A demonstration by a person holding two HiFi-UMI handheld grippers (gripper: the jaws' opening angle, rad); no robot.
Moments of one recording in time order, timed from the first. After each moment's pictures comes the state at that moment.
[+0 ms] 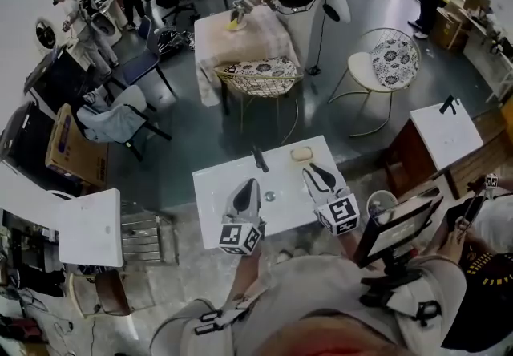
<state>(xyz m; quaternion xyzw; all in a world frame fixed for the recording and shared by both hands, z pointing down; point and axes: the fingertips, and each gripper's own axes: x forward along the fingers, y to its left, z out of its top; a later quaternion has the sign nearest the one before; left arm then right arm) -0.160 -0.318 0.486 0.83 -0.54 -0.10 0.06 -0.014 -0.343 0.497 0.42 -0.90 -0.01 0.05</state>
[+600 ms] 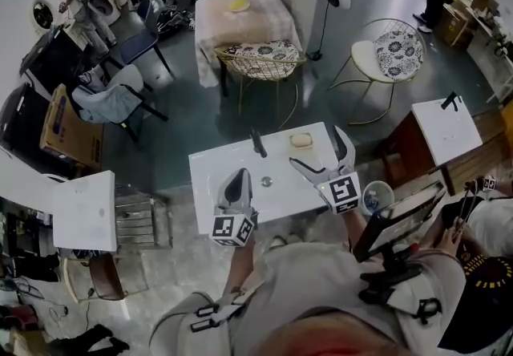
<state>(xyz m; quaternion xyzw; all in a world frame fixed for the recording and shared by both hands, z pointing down) -0.191 -0.314 0.499 0.81 -0.57 -0.10 0.06 -0.021 -0.375 0.459 0.43 -0.89 -0.10 0.07</state>
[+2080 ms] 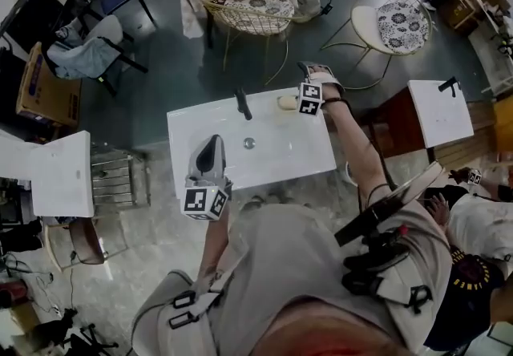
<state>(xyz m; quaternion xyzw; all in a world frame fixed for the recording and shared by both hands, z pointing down) -0.222 -0.328 0.517 0.79 -0.60 -0.08 0.07 0.001 -0.594 0.765 0.16 -0.74 -0.28 0.59</state>
